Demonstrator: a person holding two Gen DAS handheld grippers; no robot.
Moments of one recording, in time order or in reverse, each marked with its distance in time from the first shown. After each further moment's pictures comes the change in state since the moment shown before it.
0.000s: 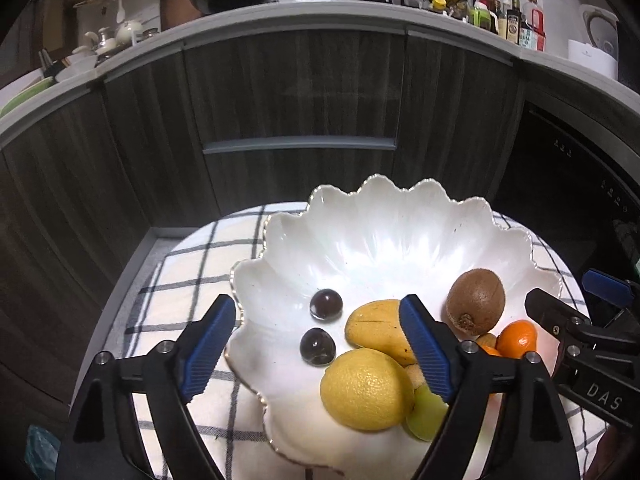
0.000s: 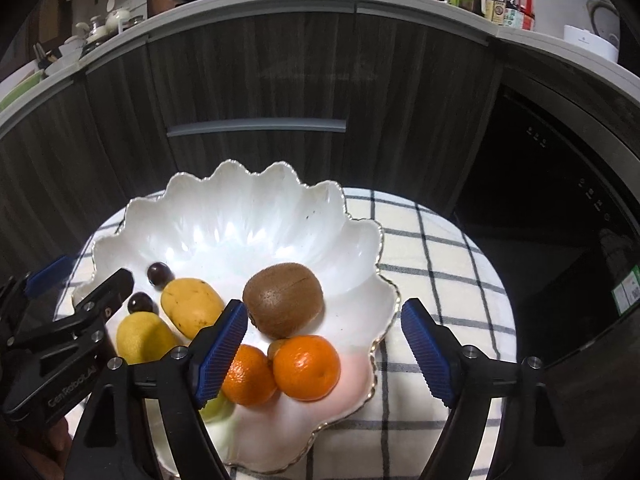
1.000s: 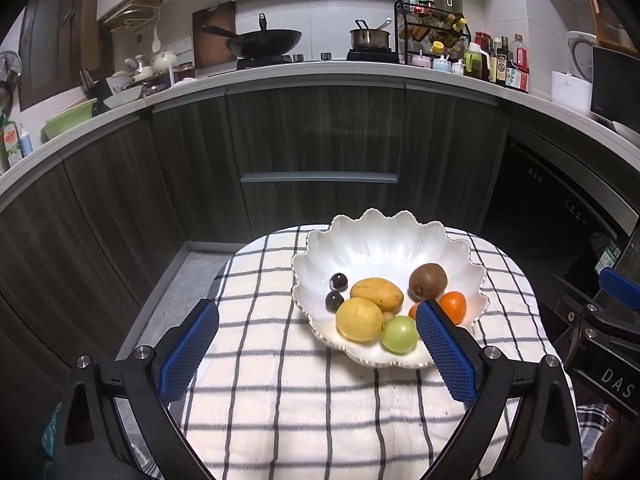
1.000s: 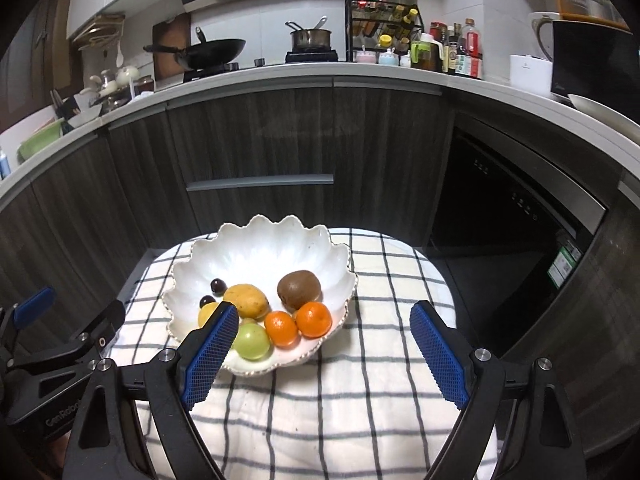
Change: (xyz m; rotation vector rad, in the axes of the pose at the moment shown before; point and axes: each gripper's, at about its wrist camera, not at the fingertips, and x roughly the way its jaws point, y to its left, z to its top) left arm -0.179 0.007 -0.024 -0.022 -0.089 0.059; right arm -0.174 -0.008 -0.043 0.066 -0.176 0.006
